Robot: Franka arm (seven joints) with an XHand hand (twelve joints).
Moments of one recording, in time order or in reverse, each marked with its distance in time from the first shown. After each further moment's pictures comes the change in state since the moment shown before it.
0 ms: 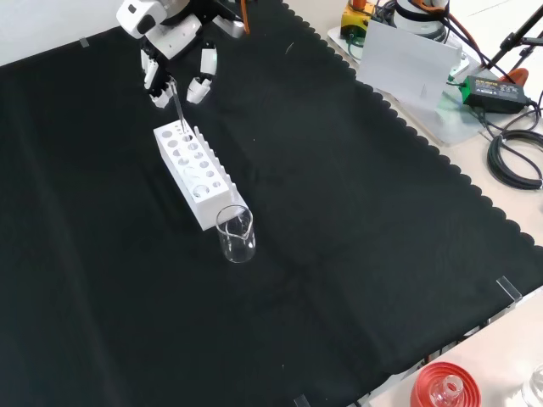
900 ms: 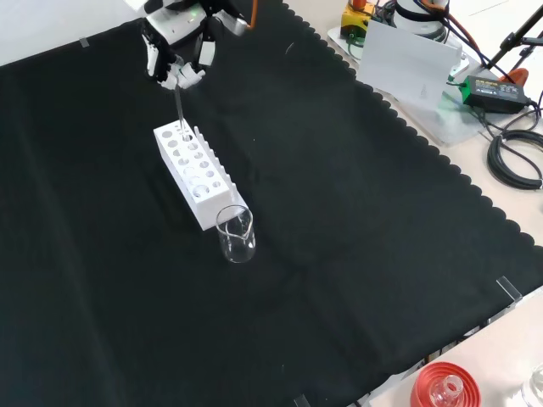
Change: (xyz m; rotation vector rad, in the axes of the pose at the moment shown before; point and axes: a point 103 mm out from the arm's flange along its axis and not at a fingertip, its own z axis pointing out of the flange) arm 0.004 -0.009 -0.023 -0.177 -0.051 0.010
